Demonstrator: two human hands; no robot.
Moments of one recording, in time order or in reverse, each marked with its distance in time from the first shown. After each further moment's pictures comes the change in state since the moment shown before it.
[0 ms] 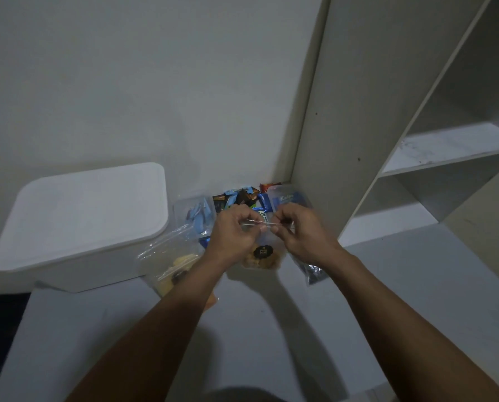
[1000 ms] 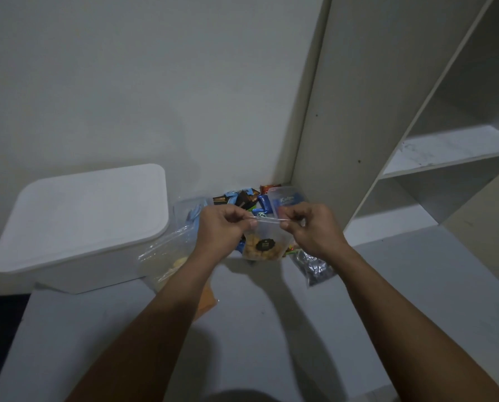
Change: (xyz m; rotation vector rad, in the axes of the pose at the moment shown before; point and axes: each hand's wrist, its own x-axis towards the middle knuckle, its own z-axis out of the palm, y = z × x) left_hand 0.007 0.001 -0.016 -0.105 0.112 -0.179; right_hand 0.002 0.001 -0.012 0.075 0.108 0.247
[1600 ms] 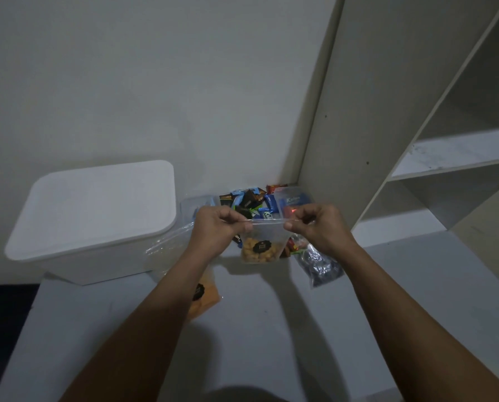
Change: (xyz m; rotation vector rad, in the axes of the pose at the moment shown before) left_hand -0.004 -0.009 -0.019 -0.004 -0.035 -0.064; right_hand 0.002 0.005 -0.005 0.154 -0.092 0.050
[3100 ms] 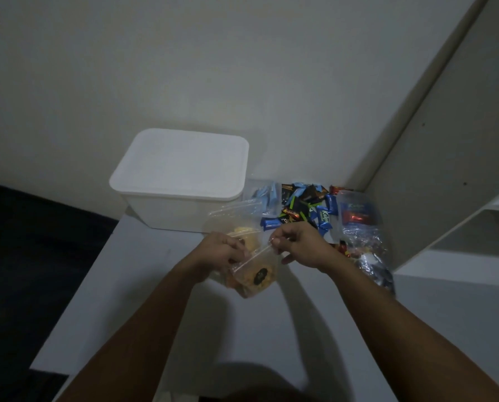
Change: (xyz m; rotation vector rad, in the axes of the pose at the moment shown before) left_hand -0.078 -0.076 -0.071 -0.032 -0.093 -0.410; right_hand 0.001 -0.012 0.116 0.004 -0.616 -0.096
